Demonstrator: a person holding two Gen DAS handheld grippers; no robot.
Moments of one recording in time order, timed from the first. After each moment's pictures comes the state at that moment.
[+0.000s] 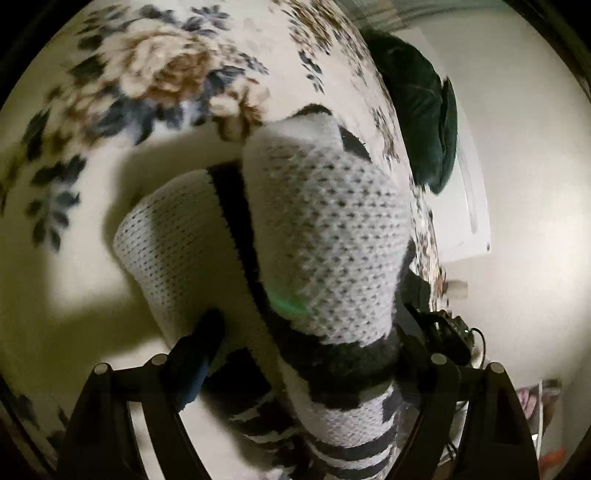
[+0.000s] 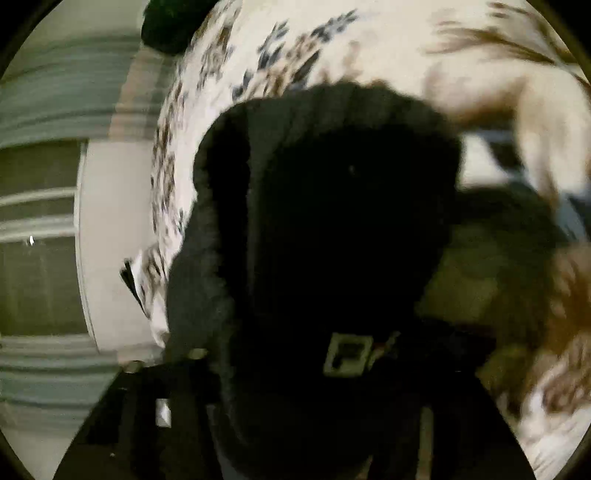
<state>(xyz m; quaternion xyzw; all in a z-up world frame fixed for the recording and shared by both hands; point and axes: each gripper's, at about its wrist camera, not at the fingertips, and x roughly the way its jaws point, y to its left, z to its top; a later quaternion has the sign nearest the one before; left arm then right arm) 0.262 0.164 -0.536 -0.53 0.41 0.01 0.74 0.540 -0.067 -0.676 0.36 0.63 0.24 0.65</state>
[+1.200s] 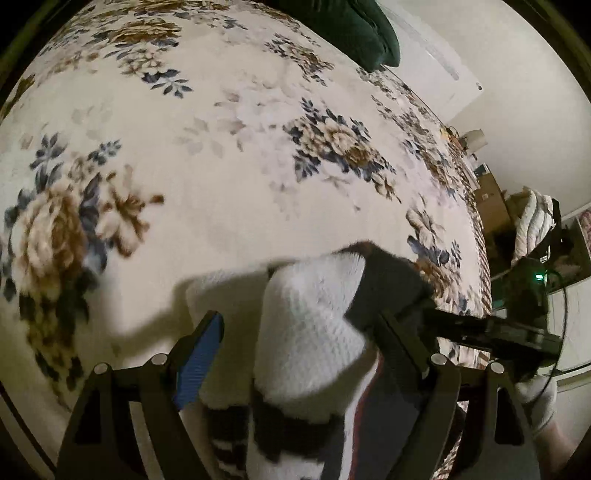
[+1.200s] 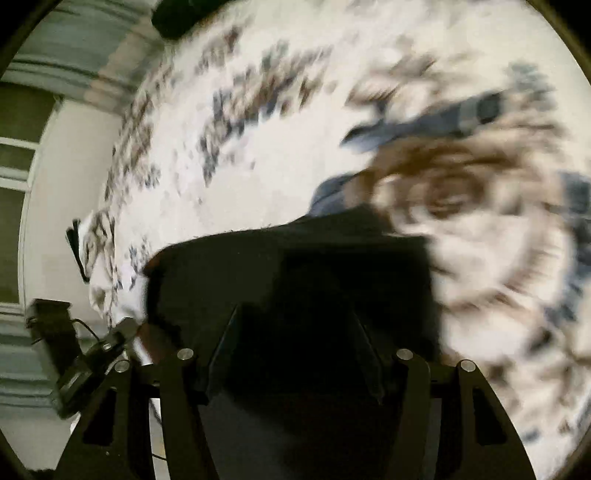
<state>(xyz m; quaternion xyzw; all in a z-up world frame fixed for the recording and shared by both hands) 0.342 0.142 -0.478 -0.25 0.53 -0.10 0.80 0.449 -0.067 -0.604 0.20 0.66 0.18 0.70</state>
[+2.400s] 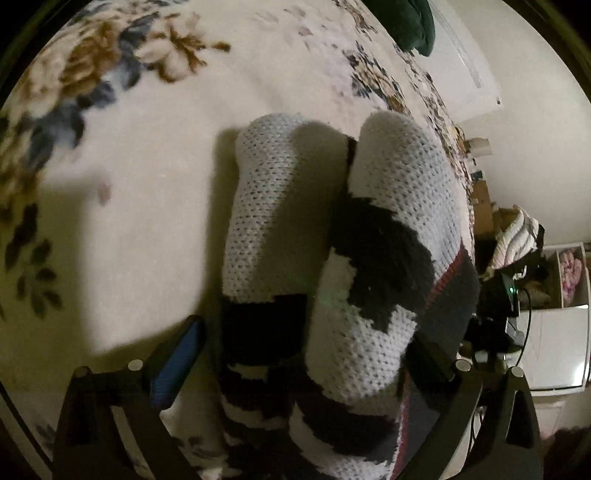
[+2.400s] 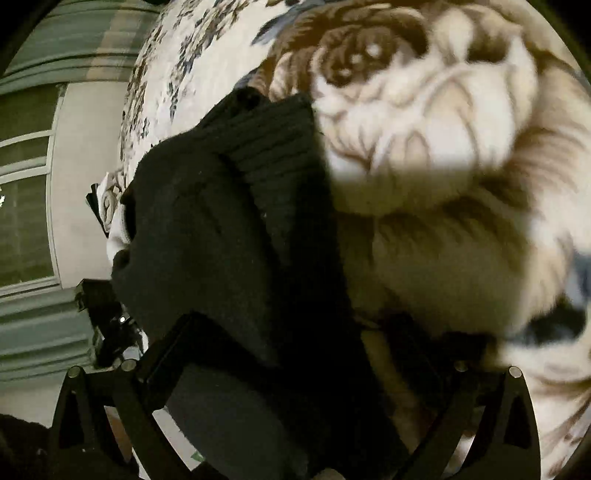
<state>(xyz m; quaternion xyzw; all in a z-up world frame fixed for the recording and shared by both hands) 0.281 0.156 -0.547 -0.35 0.58 -0.13 0.72 0.402 -0.169 -0.663 0.24 0.72 0.25 0.60</state>
